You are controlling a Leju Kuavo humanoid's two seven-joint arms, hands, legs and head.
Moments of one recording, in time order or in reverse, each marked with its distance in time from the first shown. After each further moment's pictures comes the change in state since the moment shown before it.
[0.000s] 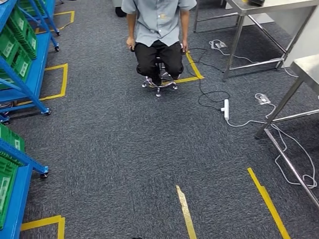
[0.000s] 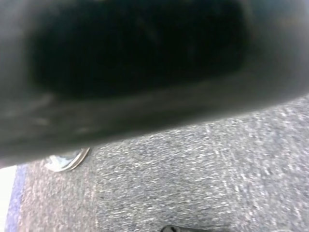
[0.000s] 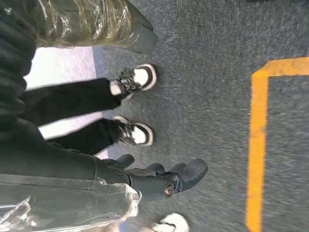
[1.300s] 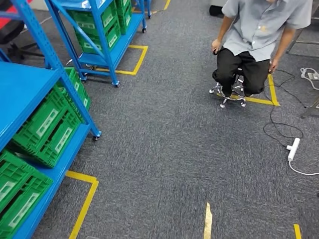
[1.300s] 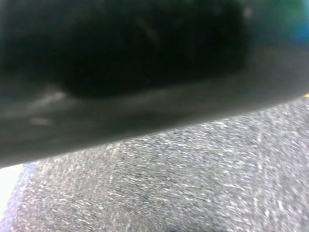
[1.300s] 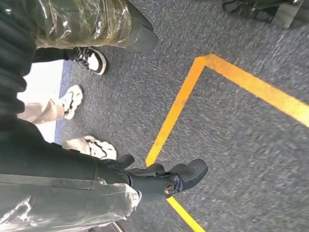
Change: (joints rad) left arm 0.001 0.006 0.006 0.000 -0.019 -0.020 -0.030; right arm -0.019 -0.017 0.085 0.064 0.000 -0.001 -0.040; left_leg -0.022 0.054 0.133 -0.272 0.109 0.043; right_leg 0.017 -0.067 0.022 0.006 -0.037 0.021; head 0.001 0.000
